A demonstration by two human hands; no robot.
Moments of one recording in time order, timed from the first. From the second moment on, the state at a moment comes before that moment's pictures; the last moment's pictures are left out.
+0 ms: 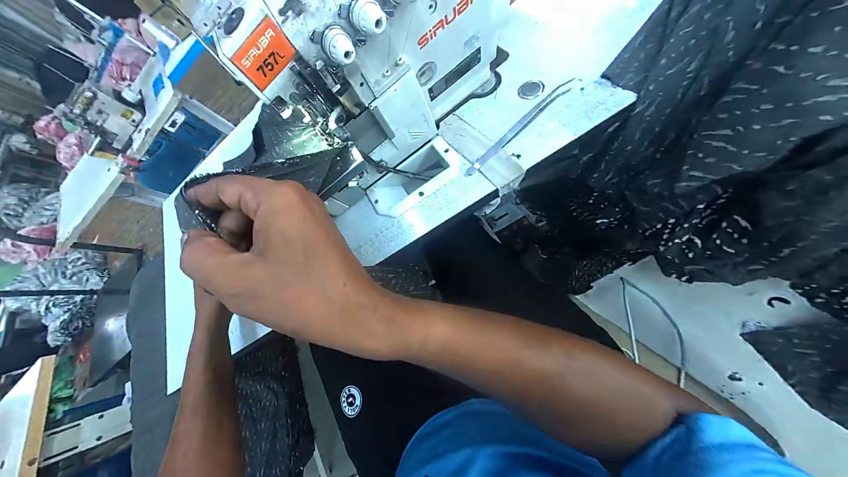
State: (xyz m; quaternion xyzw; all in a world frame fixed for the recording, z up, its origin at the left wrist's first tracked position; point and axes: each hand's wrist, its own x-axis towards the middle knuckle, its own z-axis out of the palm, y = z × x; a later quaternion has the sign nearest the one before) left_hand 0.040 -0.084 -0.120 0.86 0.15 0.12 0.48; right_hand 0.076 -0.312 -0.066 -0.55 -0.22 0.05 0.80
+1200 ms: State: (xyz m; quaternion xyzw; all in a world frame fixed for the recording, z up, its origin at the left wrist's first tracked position) left_hand 0.138 -0.176 -0.130 0.93 -0.24 0.14 0.24; right_hand 0.033 -0.428 -0.253 -0.61 -0.22 0.05 0.76
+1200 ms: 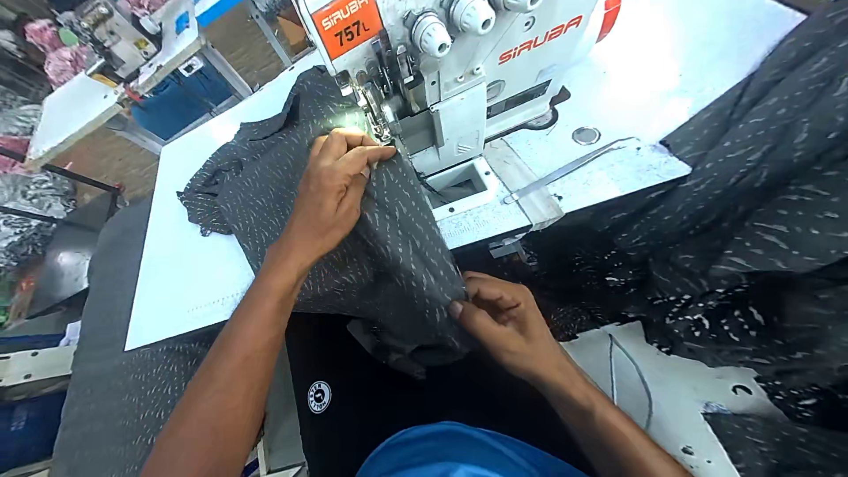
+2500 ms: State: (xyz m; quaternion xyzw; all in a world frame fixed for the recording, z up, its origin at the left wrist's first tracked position) left_hand 0.023 -0.030 -0.168 0.80 0.18 0.32 0.47; right_hand 0.061 -0.436 -0.327 -0.63 -0.17 0.15 0.74
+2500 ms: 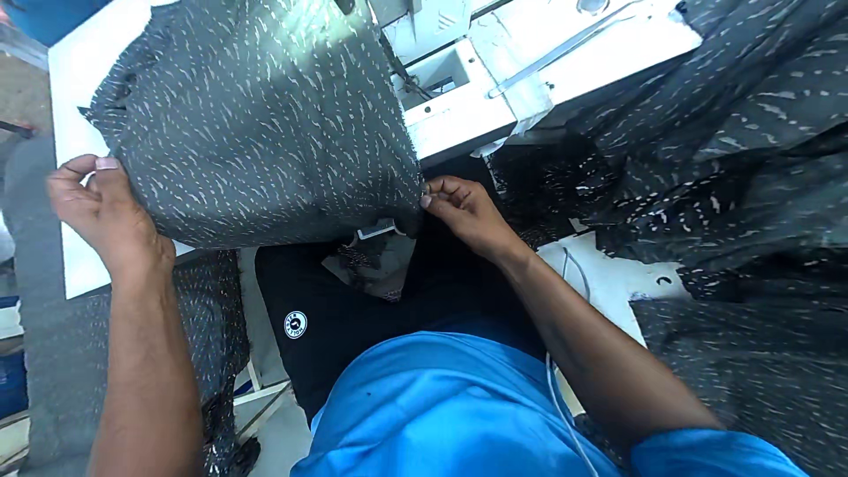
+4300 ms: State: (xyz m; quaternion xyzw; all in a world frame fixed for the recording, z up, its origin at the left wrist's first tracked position) left_hand 0.034 -0.017 -0.114 0.72 0.19 0.32 0.58; right_hand 0.015 -0.470 -0.299 -0.58 -0.29 0.13 0.75
